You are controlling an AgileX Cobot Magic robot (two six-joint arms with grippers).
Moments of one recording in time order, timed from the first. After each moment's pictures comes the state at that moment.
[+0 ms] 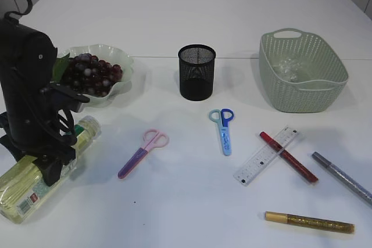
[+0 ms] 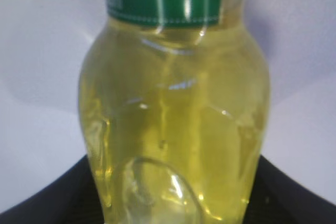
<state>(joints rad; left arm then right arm) -0.34 1.98 -1.20 0.16 1.01 0.02 0.06 1.04 -0.97 0.13 1.17 -0.09</state>
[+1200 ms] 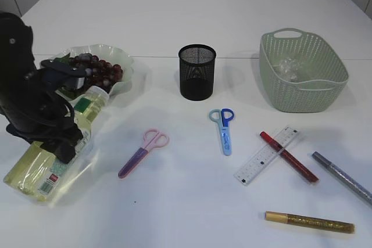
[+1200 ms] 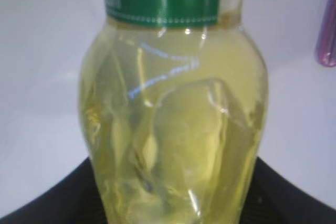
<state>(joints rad) -0.34 1.83 -1.12 0.07 0.84 0.02 0.06 1.04 -0.97 0.14 1.16 -0.10</state>
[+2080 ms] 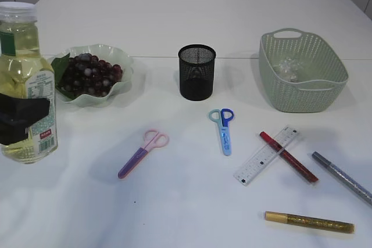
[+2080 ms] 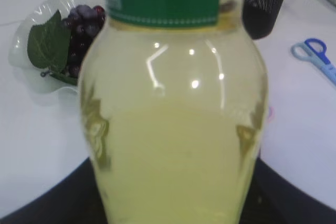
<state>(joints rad) -0.34 1.14 -0.46 -0.04 -0.09 0.03 0.06 1.04 -0.97 0.23 1.16 -0.10</state>
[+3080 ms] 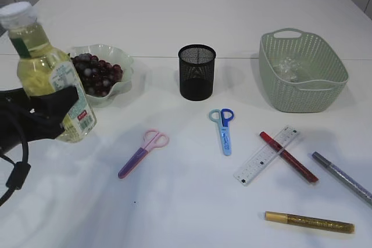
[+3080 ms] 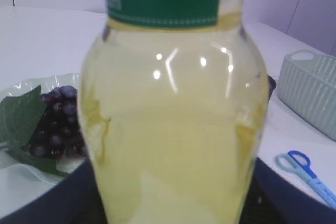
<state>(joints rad) -0.34 1.57 -0.30 0.03 -1.06 -0.17 0.06 1.04 -0.97 0.31 1.18 -0.10</state>
